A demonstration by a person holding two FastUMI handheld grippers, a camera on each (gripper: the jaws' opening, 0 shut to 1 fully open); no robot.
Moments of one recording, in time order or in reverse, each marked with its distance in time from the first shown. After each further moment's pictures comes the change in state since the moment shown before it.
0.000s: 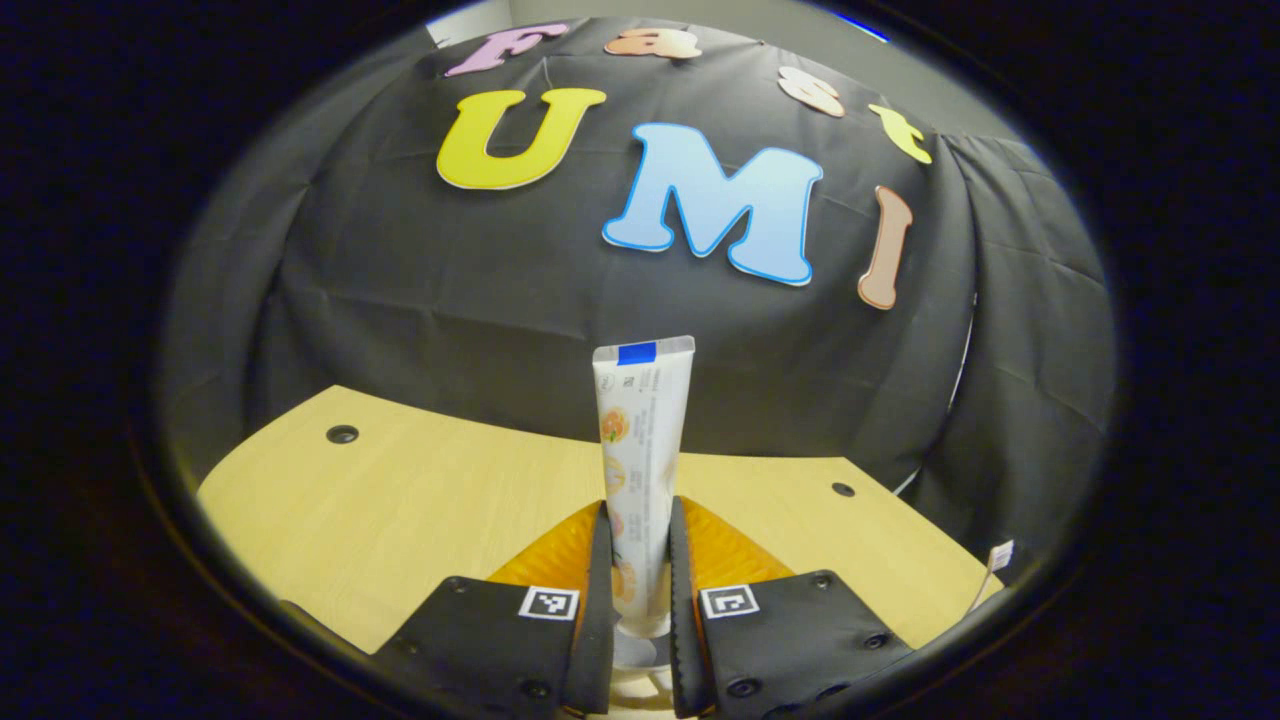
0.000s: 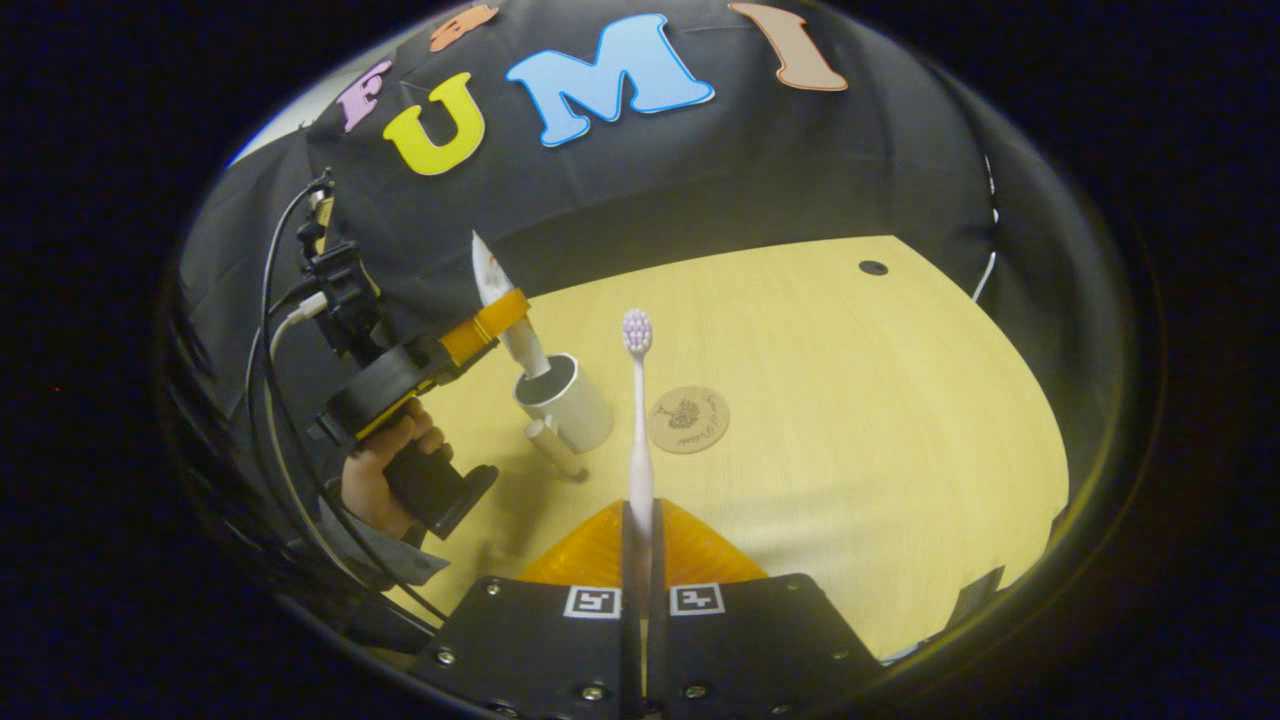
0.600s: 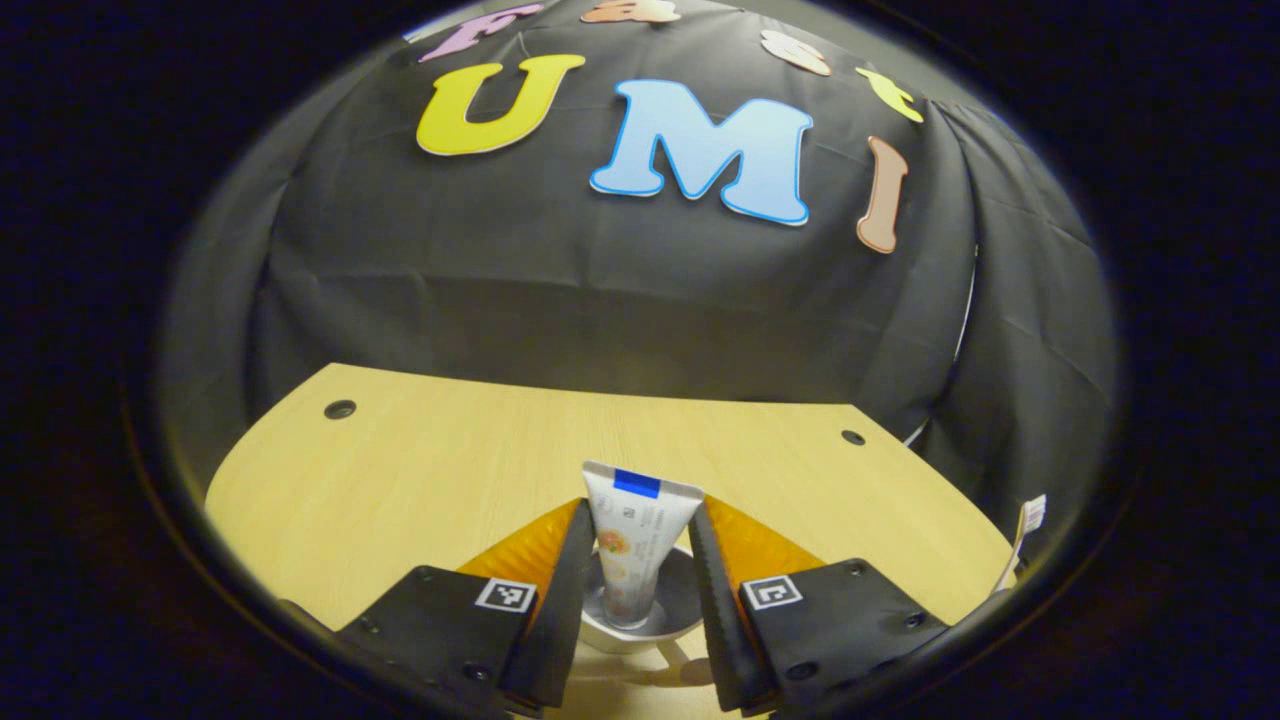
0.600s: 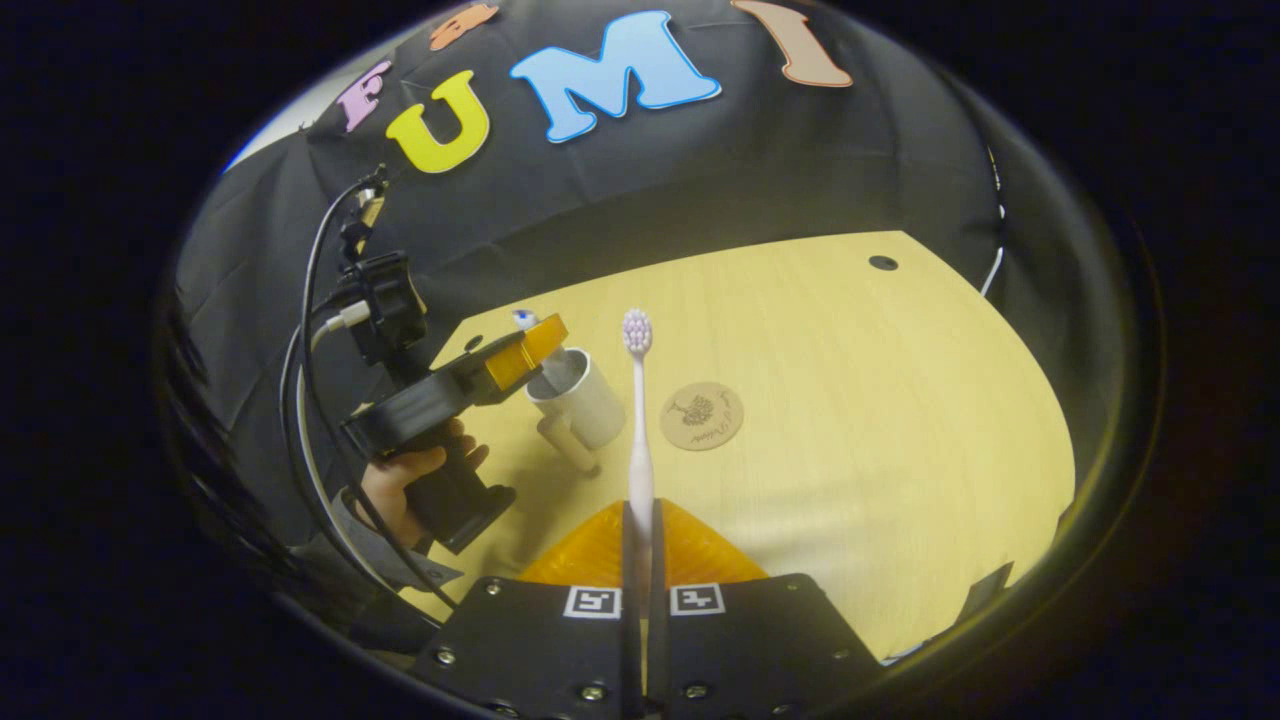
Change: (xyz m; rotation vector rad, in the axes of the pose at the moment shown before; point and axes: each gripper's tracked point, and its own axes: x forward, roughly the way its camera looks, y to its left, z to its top) left arm -0.003 0.003 -0.040 0.035 0.127 0.009; right arm 0.002 0.005 0.000 0.005 0.009 0.012
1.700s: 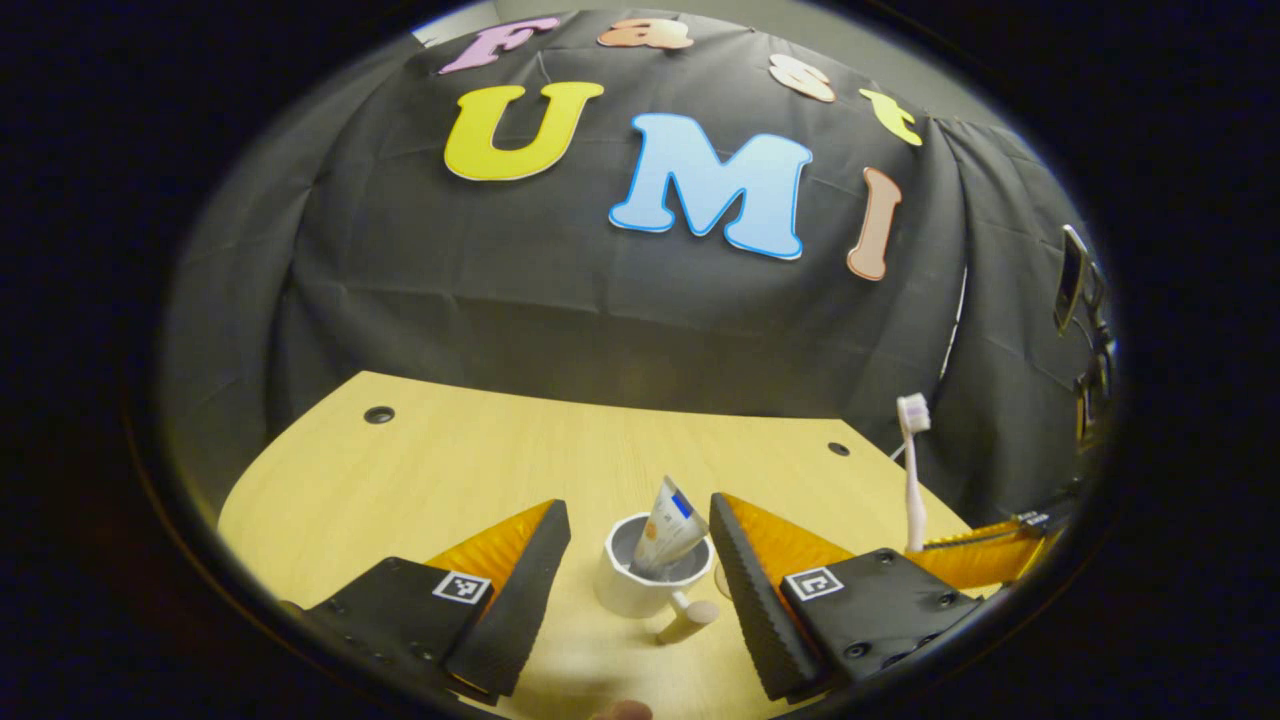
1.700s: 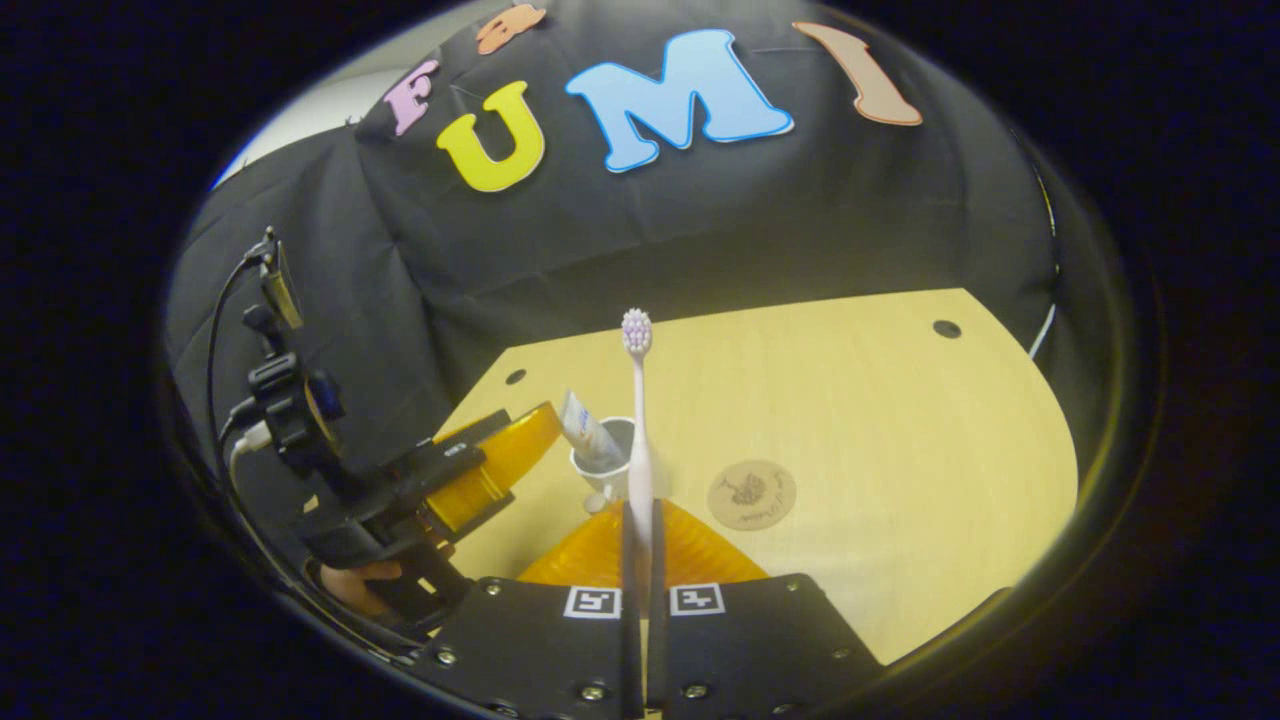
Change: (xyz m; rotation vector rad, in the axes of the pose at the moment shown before) left arm -0.089 0.013 0.018 -0.018 -0.025 0.022; right arm 0.036 0.042 0.075 -0.118 -0.126 0.133
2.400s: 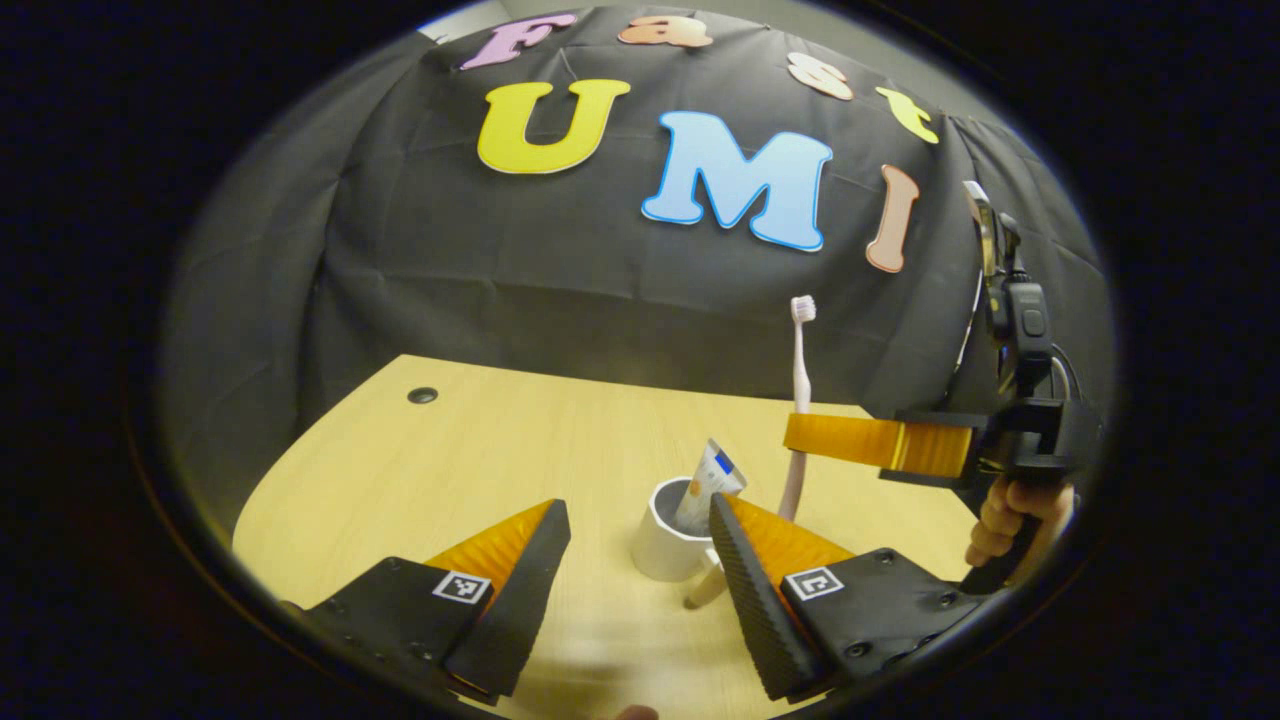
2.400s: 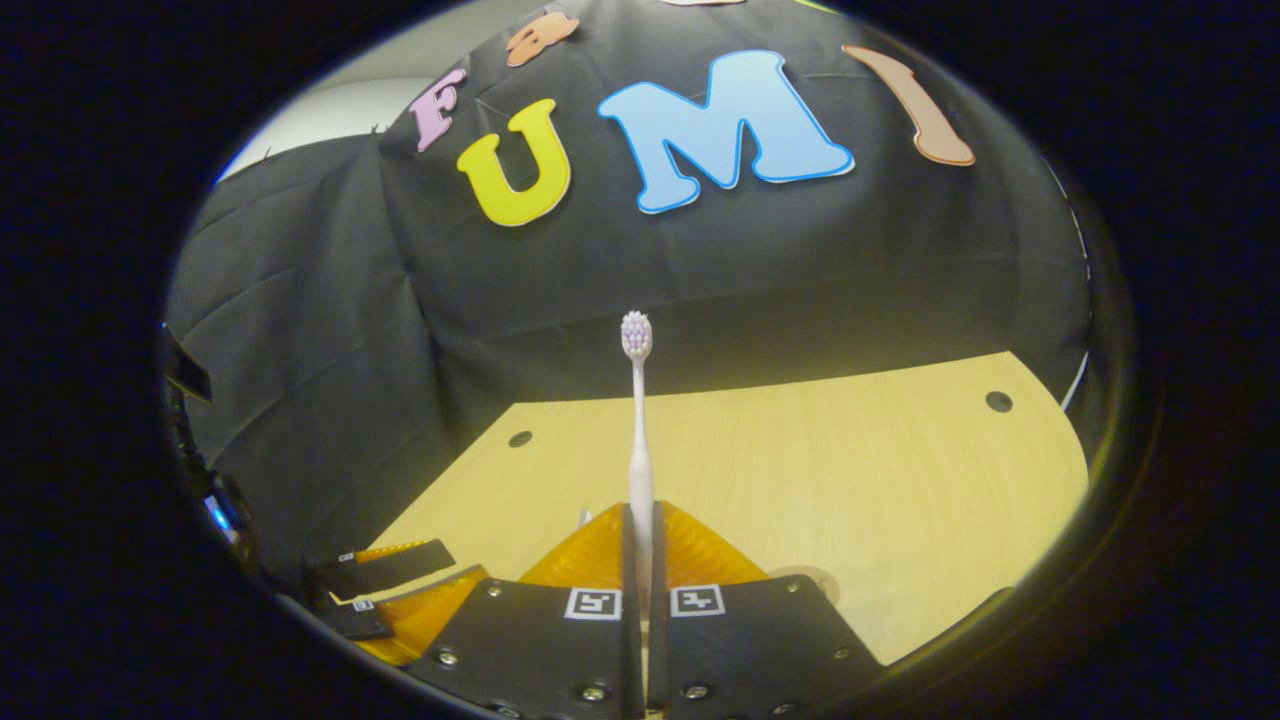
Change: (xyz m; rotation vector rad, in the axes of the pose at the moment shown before) left arm -0.043 0.025 -0.014 -0.035 0.052 0.065; right arm 0.088 0.016 0.062 -0.043 -0.169 0.016
